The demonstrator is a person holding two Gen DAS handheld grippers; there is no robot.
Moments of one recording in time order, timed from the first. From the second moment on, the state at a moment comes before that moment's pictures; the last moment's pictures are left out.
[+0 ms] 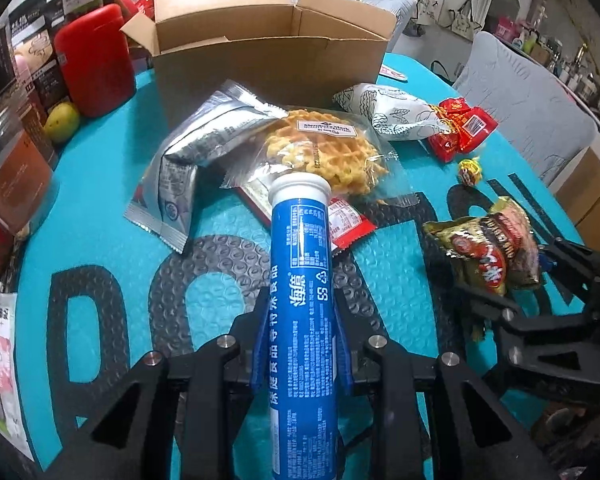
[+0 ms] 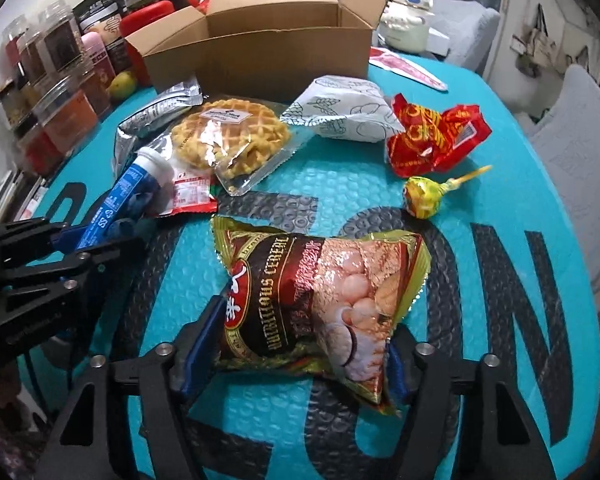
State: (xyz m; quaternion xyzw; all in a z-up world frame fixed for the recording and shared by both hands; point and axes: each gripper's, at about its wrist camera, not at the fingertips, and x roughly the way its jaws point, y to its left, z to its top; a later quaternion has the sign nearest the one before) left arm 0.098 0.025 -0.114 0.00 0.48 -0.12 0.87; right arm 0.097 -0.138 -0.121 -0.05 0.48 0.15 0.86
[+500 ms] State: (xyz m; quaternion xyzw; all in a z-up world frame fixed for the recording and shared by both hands) left arm 0.076 0.031 -0.076 -0.04 0.45 -0.14 0.88; right arm 0.074 -0.135 -0.103 0.00 0.46 0.21 0.86
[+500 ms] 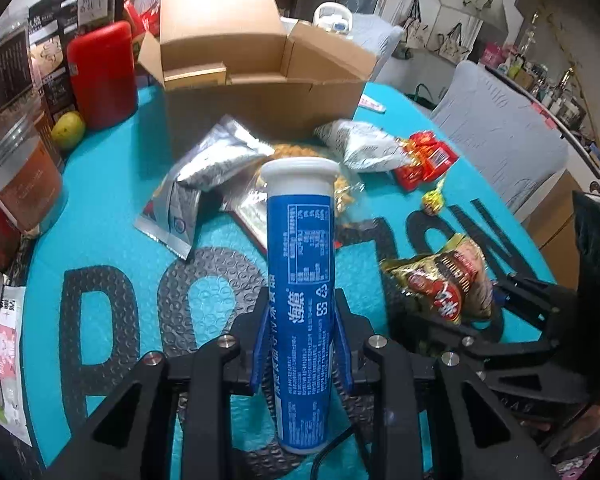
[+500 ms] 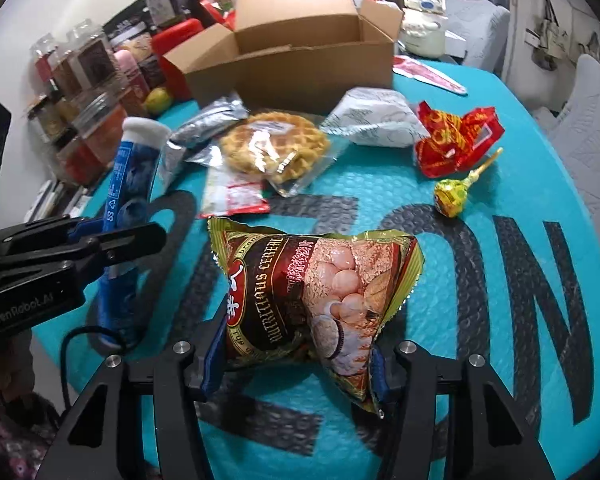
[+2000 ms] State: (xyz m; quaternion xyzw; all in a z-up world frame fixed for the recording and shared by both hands) left arm 0.180 0.054 0.087 -0.03 0.21 -0.13 0.97; right arm 0.200 -0.119 0.046 -0.04 0.29 0.26 0.92
